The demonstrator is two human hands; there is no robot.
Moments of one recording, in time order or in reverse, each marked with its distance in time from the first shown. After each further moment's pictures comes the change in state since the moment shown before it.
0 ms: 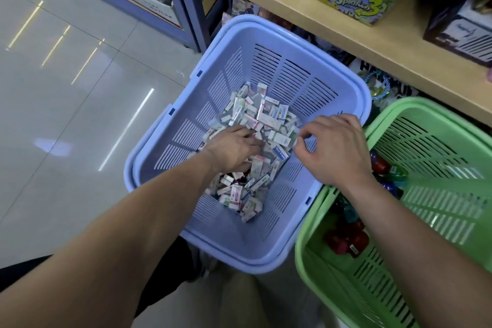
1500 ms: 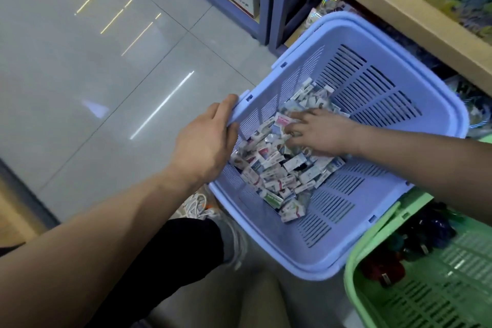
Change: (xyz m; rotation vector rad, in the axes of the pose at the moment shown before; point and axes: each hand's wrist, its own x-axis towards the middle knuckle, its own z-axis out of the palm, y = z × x) left_hand -0.172 0.002 -0.060 -0.566 0.480 -0.847; right_hand 0.117 -0.059 0.072 -0.546 -0.680 -1.012
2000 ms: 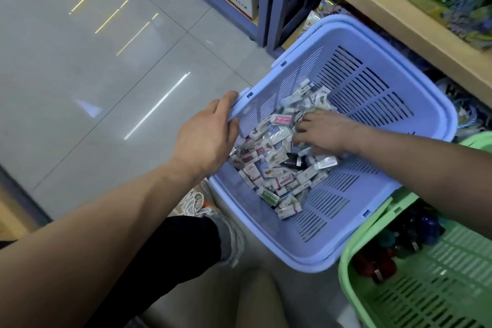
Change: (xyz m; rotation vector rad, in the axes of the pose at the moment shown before) left_hand 0.004 0.000 0.000 -0.002 0.011 -0.010; right_hand -0.009 0.004 0.005 0.103 0.000 0.086
